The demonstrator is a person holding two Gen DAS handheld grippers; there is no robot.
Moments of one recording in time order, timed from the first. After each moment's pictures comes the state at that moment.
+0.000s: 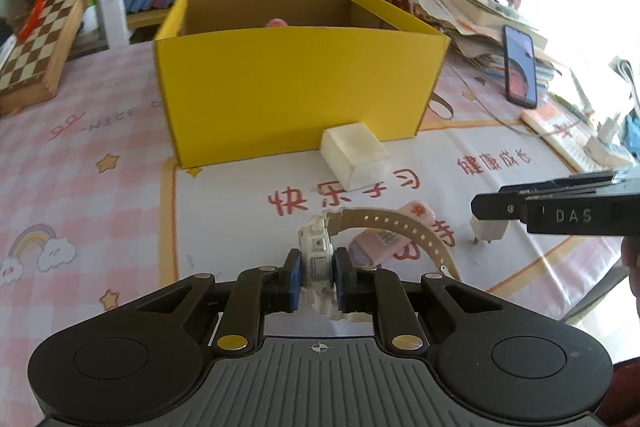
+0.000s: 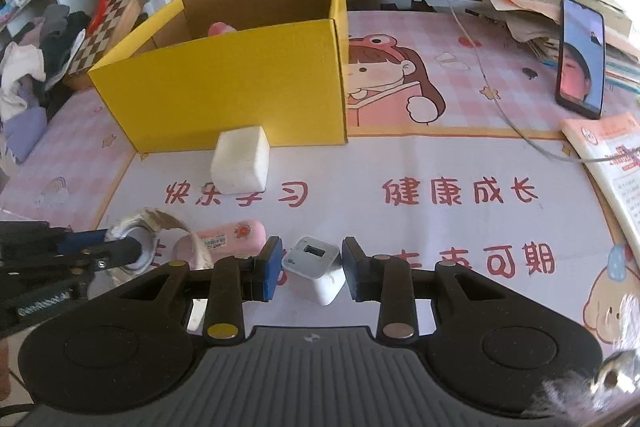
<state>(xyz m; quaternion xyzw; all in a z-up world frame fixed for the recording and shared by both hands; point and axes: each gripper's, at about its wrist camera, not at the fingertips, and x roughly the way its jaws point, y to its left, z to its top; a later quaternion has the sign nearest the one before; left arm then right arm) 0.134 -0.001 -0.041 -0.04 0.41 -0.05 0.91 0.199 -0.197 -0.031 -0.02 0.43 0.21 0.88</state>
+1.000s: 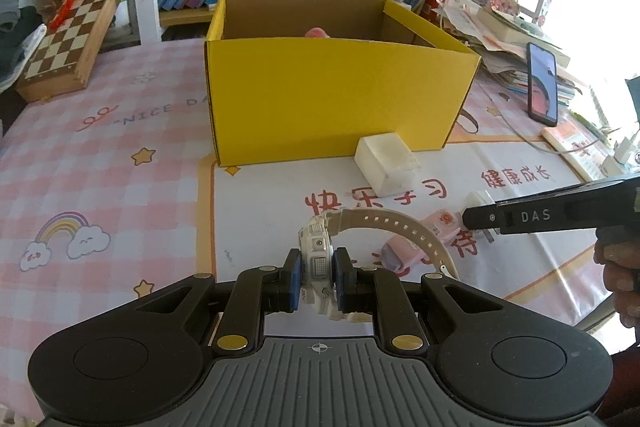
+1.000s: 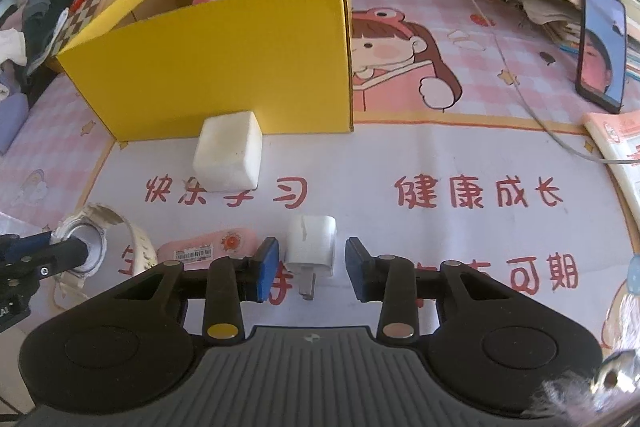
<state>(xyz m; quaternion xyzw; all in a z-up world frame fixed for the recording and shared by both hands) 0.130 0.013 -0.036 -0.05 0.40 -0.02 0.91 0.233 -0.180 -0.051 -0.03 0.47 0.20 0.86</state>
